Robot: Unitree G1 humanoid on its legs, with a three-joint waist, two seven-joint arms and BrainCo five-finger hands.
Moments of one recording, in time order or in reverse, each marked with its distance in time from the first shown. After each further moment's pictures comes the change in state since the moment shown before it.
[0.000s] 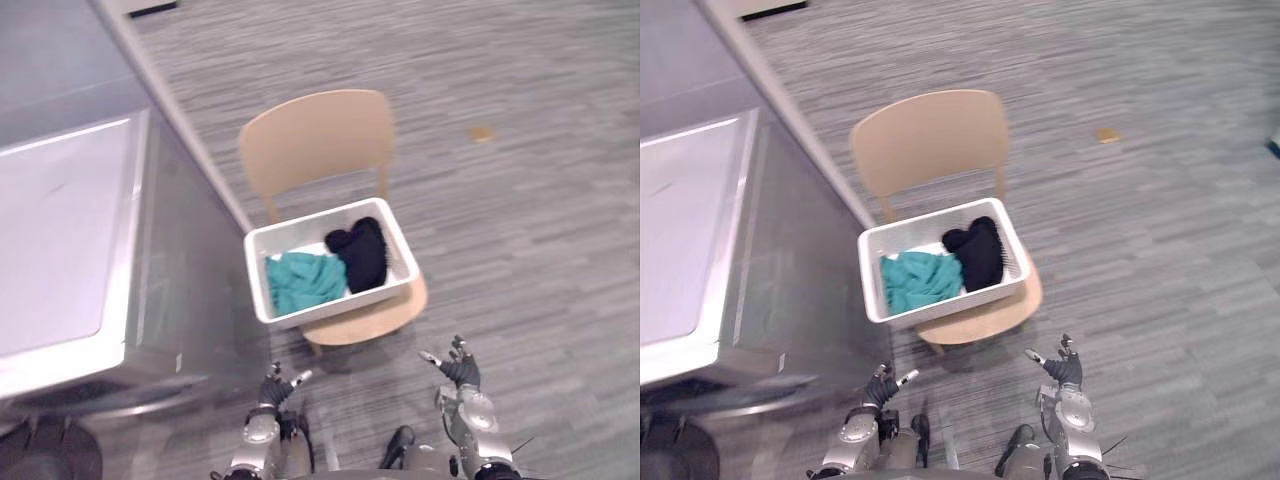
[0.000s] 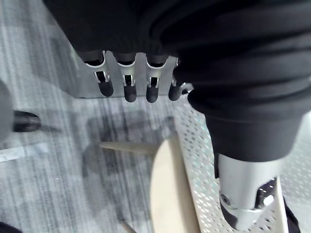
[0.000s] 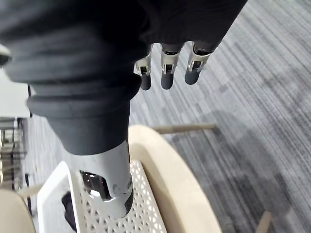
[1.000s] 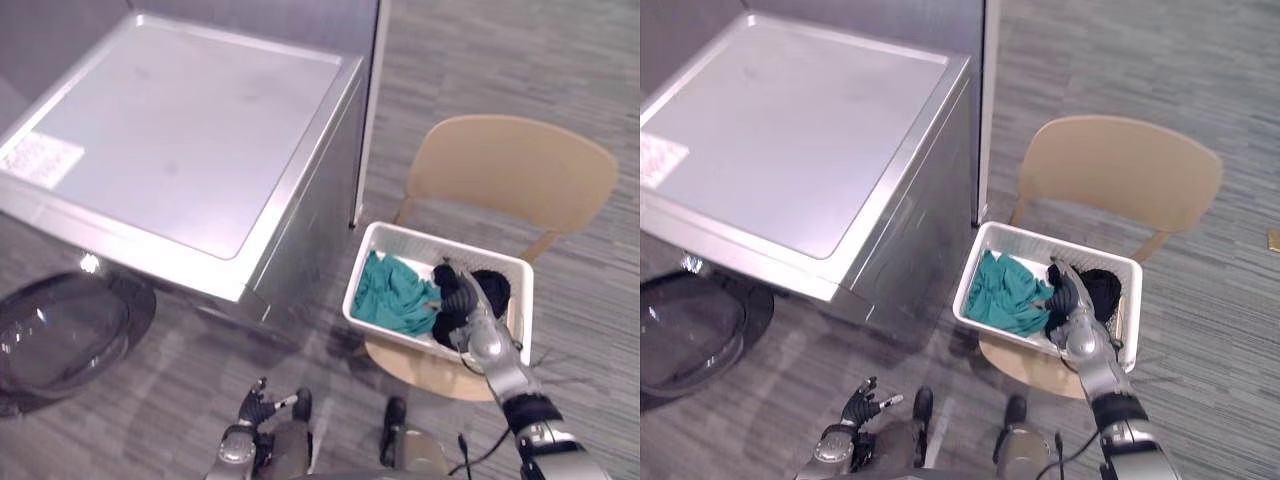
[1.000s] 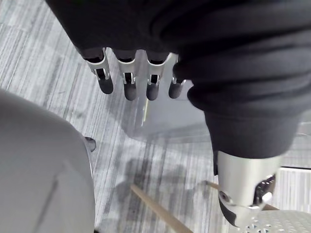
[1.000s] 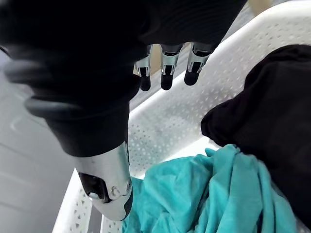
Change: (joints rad) left arm 0.010 0.129 -0.033 0.020 0.066 -0.056 -0.044; right arm -0.403 -0.307 0.222 0.007 -0.558 0.039 0.003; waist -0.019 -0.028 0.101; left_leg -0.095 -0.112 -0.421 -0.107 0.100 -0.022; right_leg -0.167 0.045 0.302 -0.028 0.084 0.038
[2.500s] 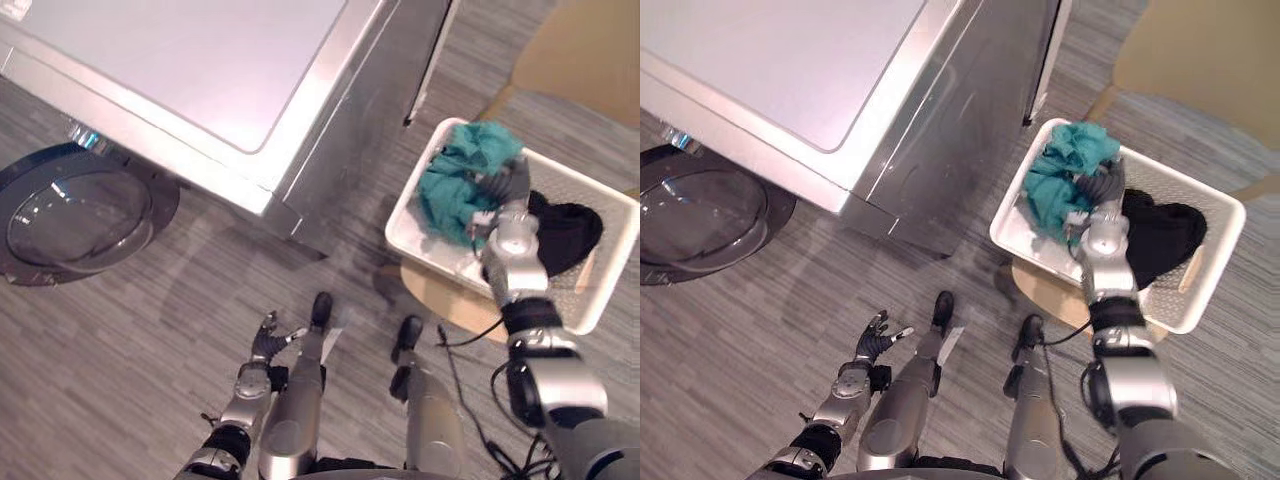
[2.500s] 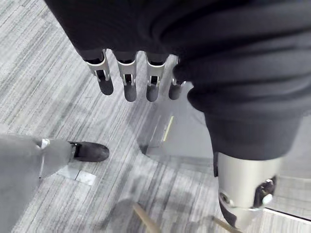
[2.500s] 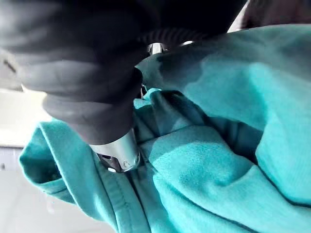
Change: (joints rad) left arm -0.141 -0.013 -0.024 -0.054 -0.145 0.005 0.062; right arm -0.101 0.177 -0.253 -0.195 0.717 -0.041 -0.084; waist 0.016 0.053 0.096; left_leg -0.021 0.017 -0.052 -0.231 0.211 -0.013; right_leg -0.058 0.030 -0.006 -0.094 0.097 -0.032
